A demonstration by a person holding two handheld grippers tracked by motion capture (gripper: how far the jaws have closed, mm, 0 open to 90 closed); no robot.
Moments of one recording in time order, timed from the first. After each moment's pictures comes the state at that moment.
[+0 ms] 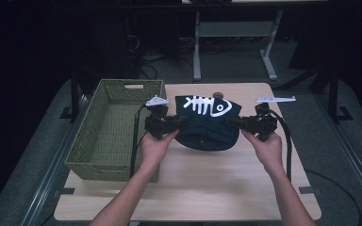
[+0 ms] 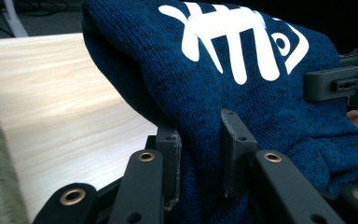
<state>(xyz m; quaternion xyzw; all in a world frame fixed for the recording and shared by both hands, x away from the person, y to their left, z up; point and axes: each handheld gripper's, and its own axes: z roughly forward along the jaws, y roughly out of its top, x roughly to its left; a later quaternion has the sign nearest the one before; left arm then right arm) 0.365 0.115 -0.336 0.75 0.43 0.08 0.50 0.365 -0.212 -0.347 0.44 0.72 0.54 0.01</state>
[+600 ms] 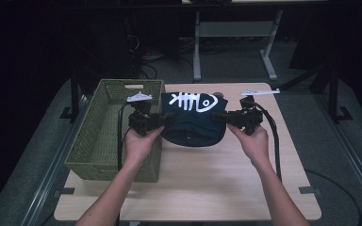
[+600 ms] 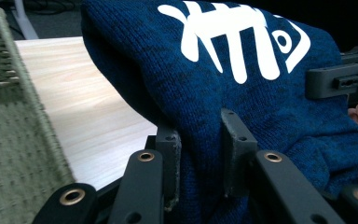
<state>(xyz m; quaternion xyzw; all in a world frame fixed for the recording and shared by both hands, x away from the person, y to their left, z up) 0.369 0.155 -0.326 0.74 0.44 0.08 0.50 0.377 -0.174 -0.332 0.43 0.73 0.53 0.00</state>
